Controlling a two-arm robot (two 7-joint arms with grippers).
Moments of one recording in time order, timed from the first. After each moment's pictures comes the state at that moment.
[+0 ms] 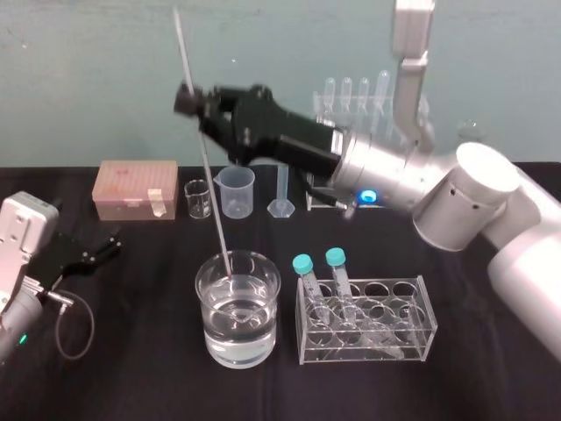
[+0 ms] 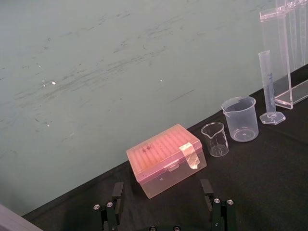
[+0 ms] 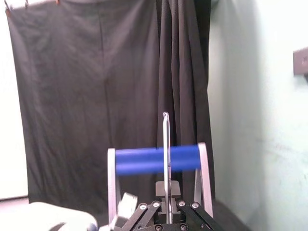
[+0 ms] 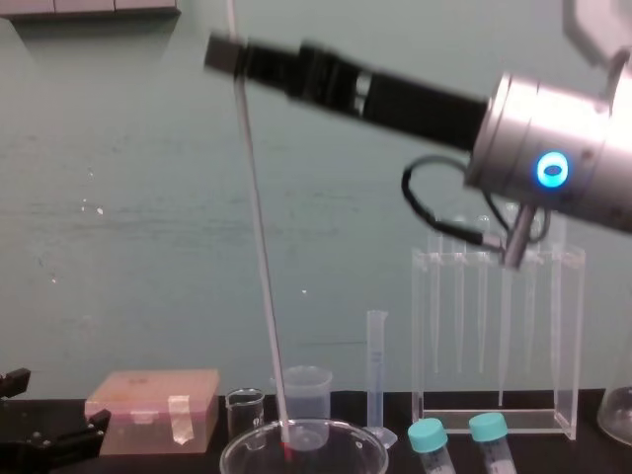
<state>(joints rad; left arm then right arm) -0.20 0.60 0.45 -1.41 -0.25 -0.12 0.03 0.67 0.35 -0.65 -1.37 0.83 -0.03 0.82</state>
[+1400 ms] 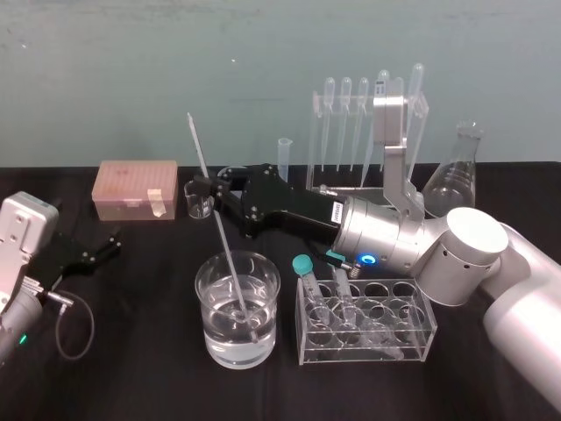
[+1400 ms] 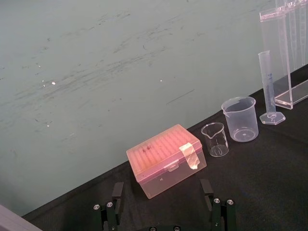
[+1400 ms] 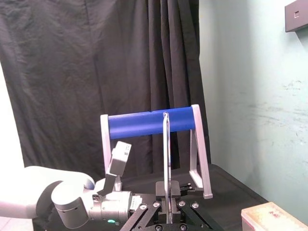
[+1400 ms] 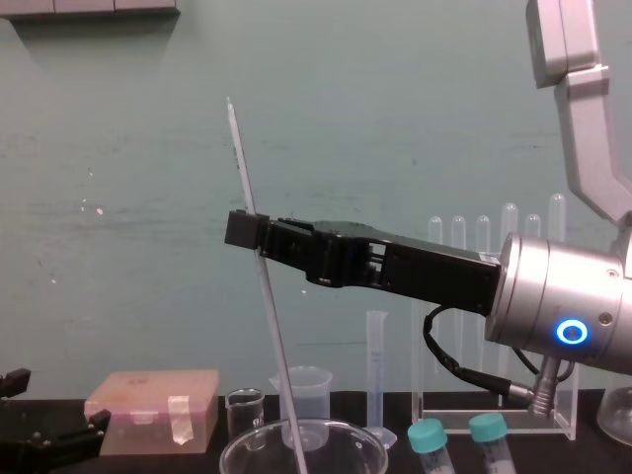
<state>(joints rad) -0.20 0.60 0.45 -1.41 -0.25 -0.12 0.03 0.57 0.35 -0.66 -1.29 0.76 -0.08 0.85</state>
